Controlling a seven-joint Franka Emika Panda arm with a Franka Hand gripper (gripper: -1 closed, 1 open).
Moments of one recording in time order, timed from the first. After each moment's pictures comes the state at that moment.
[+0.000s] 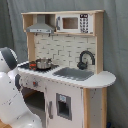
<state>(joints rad) -0.95 -0.41 1.83 -2.30 0.32 2.57 -1.06</state>
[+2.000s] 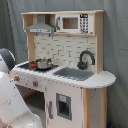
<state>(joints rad) -0.96 -0.41 1.98 -2.29 0.33 2.73 -0.53</state>
